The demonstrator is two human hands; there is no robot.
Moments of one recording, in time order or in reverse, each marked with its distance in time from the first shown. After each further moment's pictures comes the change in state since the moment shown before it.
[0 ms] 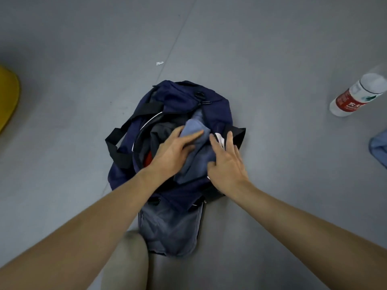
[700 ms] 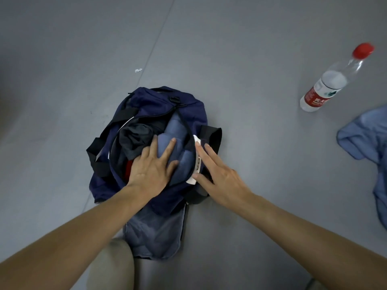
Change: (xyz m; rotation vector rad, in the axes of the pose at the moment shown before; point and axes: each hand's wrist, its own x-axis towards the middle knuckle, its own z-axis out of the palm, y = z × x) left_hand -0.028 0.013 0.014 0.604 -0.043 -0.108; right_hand -0.034 0.048 -0.027 -0.013 -0.079 -0.255
